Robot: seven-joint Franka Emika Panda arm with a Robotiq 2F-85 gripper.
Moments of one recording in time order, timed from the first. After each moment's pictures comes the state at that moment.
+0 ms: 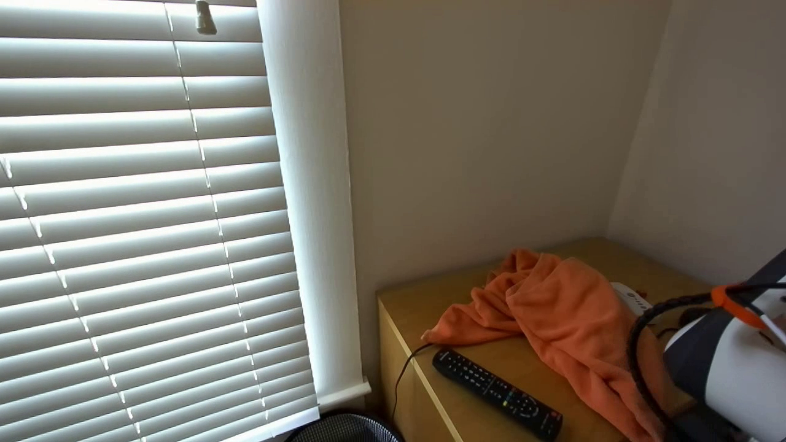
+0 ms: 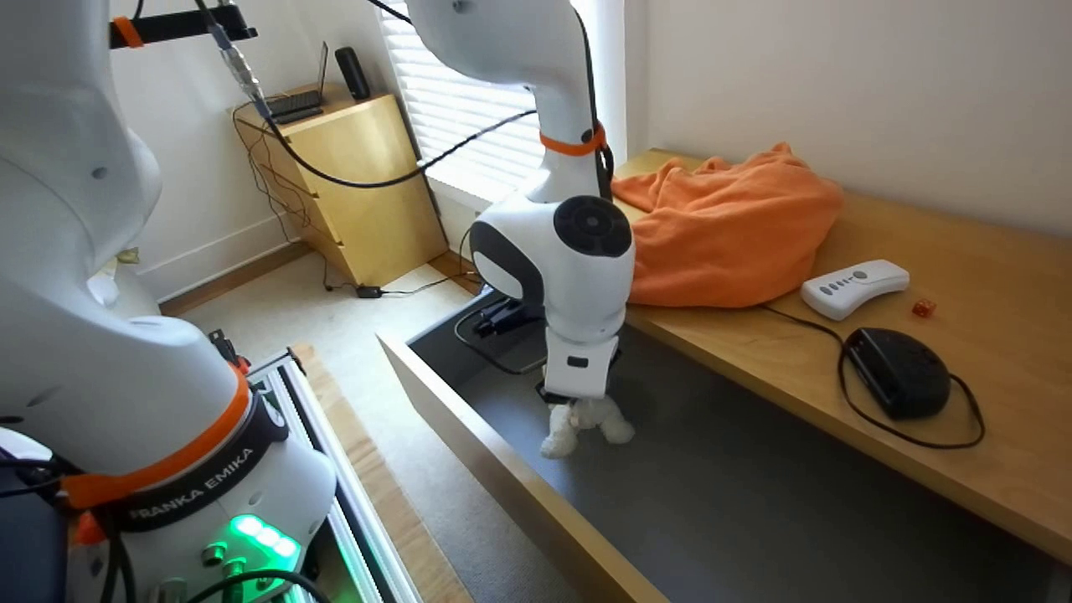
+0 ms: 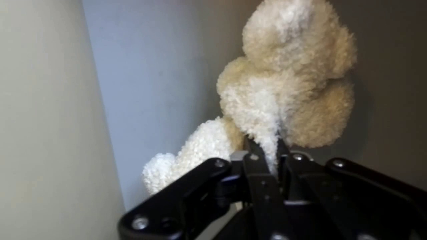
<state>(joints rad) -0.50 0.59 0.36 -2.52 1.15 3.07 0.29</state>
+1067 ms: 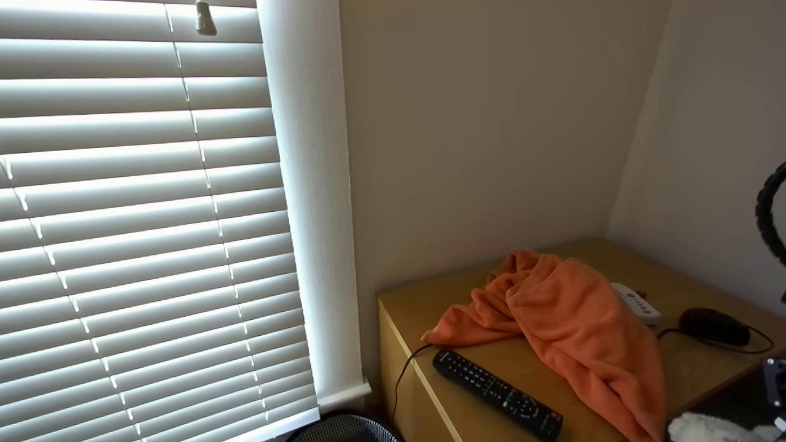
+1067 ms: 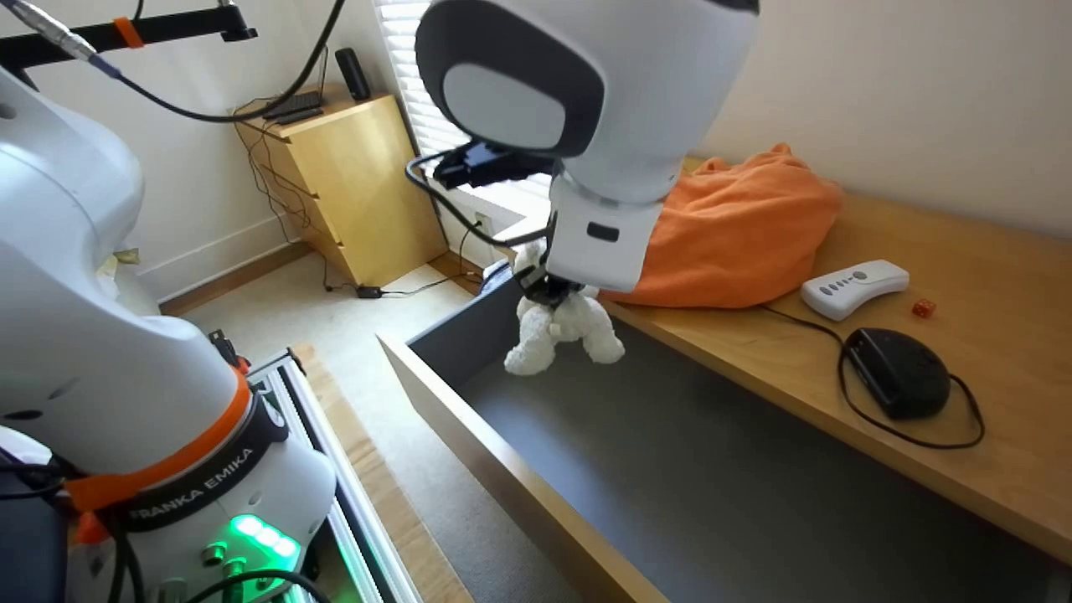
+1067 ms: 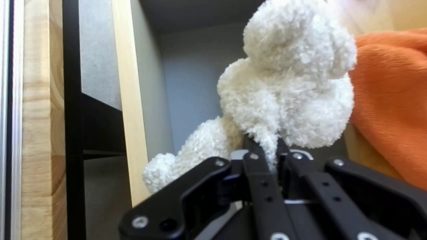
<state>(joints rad) -0.36 -0.12 -0.09 -2.68 0.60 2.27 0.75</state>
